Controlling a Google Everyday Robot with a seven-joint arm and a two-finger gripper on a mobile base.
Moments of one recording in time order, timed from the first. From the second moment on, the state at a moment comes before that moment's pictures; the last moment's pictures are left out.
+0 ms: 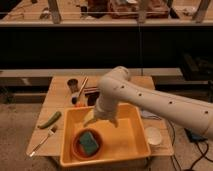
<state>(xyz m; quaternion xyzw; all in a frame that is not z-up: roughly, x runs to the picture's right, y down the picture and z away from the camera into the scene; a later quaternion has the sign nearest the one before) -0.044 0.153 0.651 -0.17 -0.35 -0.66 0.65</state>
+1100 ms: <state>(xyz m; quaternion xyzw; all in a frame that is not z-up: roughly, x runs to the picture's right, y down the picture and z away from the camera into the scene) -0.138 0.184 0.660 -0.06 -0.39 -0.74 0.55</state>
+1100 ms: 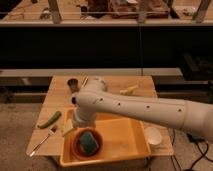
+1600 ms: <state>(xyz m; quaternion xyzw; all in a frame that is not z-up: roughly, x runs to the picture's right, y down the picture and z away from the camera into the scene) -0.141 0.202 0.692 -0.06 -0.44 -0.72 0.53</state>
